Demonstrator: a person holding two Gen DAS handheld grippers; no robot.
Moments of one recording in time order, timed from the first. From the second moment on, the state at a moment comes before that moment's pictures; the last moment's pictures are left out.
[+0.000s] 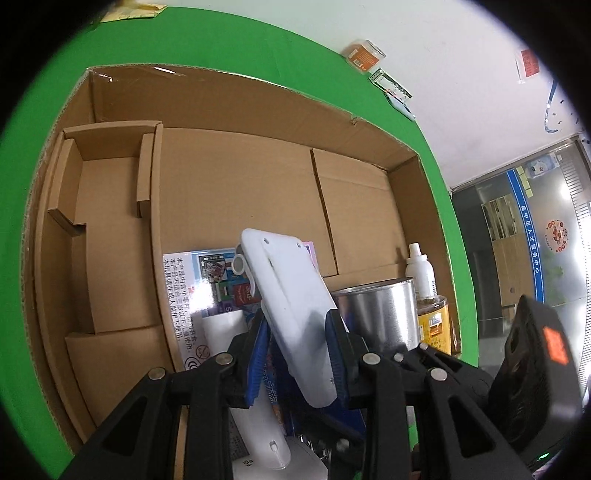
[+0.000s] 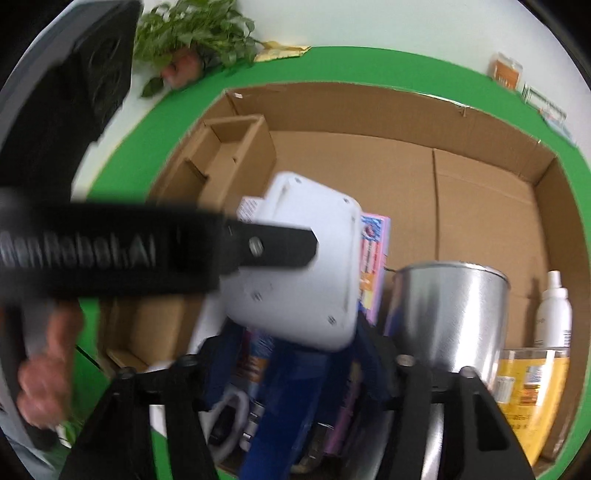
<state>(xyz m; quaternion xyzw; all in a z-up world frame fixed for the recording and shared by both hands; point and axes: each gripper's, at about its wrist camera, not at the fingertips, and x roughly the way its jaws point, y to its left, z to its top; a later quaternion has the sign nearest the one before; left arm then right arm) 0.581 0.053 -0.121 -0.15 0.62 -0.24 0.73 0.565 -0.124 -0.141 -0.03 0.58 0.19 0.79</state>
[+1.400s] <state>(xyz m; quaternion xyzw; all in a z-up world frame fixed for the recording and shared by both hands) 0.155 0.087 0.038 -0.08 0.38 0.00 0.92 0.226 -0.205 -0.050 -0.04 0.36 0.34 0.87</state>
